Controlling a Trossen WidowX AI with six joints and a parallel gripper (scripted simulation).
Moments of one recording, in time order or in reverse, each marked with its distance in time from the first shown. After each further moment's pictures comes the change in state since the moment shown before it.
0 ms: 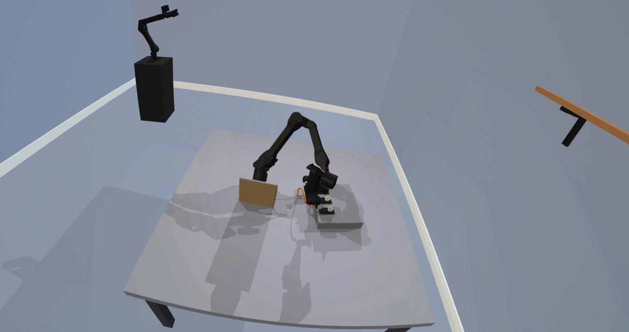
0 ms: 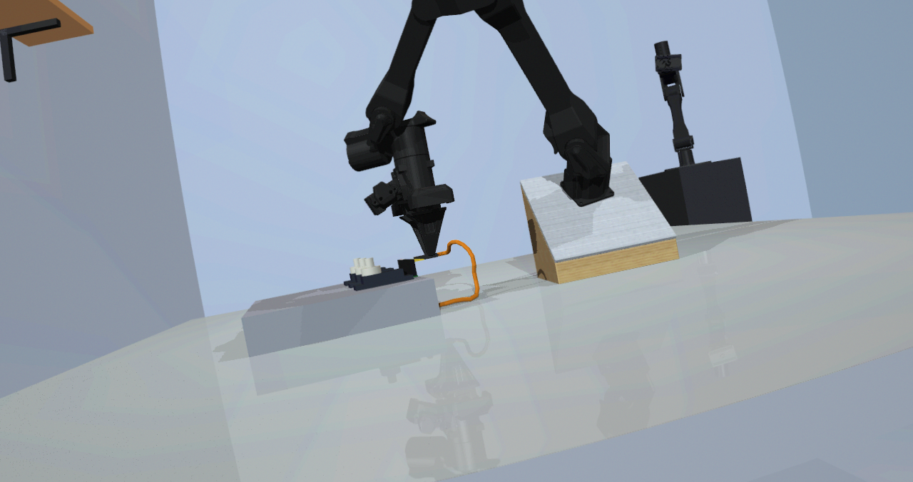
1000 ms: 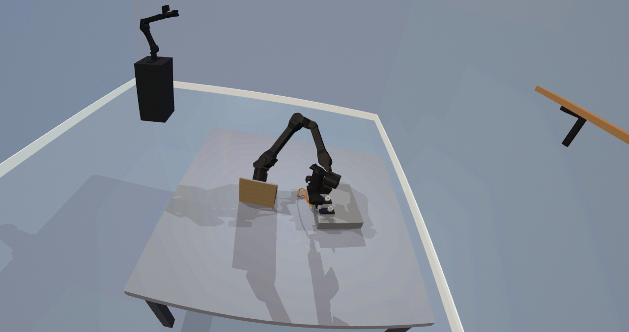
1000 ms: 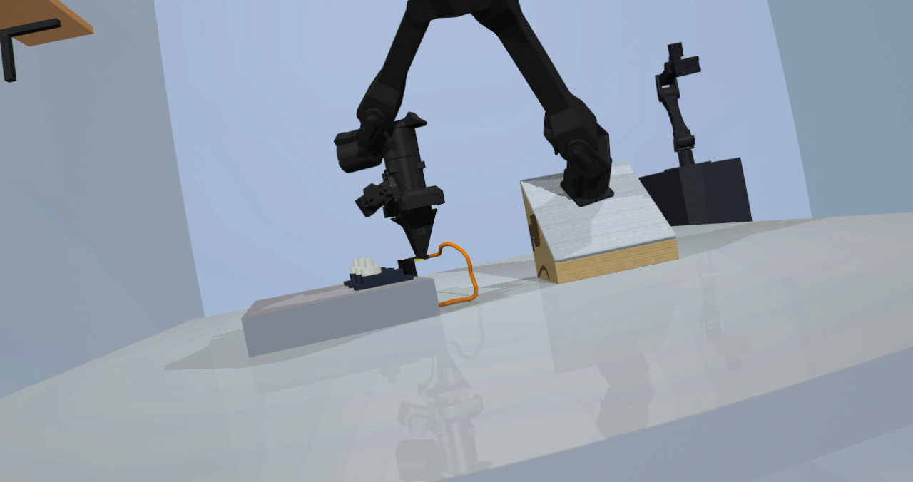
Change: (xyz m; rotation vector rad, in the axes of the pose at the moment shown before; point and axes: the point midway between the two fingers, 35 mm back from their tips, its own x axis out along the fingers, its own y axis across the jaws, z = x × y) arm 0.000 0.001 0.015 -0.001 0.004 -0.001
